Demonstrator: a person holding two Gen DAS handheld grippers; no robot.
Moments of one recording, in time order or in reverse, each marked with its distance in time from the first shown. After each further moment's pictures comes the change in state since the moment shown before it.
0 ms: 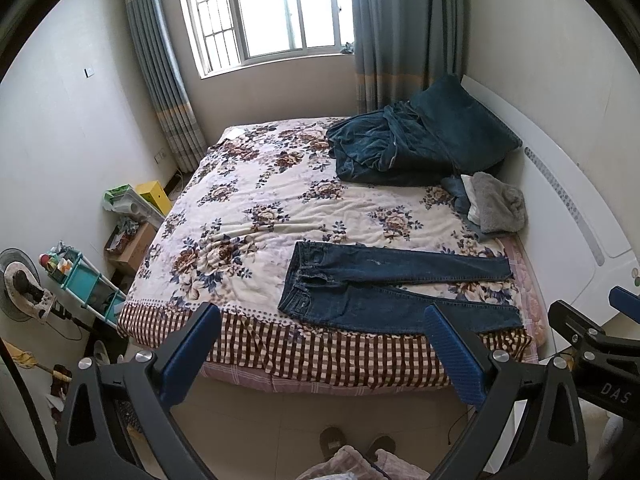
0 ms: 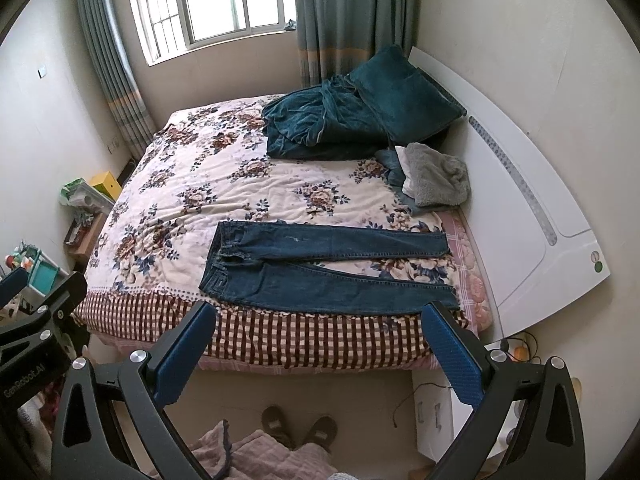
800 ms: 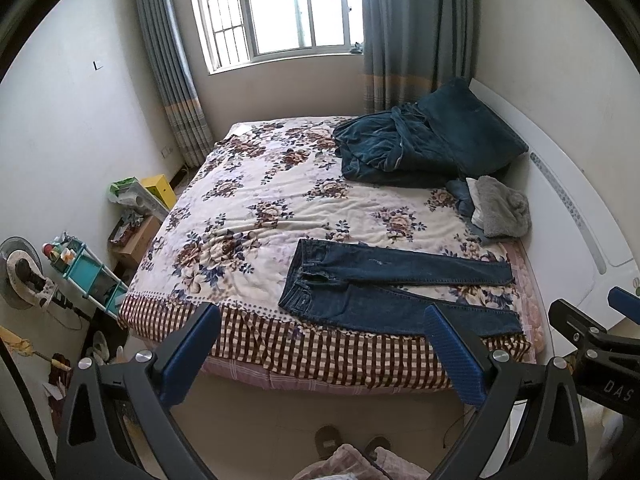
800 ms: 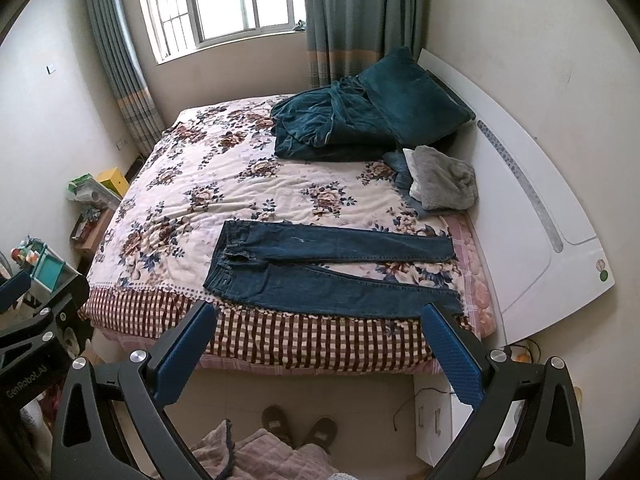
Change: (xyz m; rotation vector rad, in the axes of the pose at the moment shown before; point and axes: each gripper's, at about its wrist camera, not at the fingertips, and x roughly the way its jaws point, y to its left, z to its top) left arm -0.001 -0.007 -0.011 -0.034 -0.003 0.021; right arm 0.002 -0.002 -0.001 -0.019 -0.008 0.031
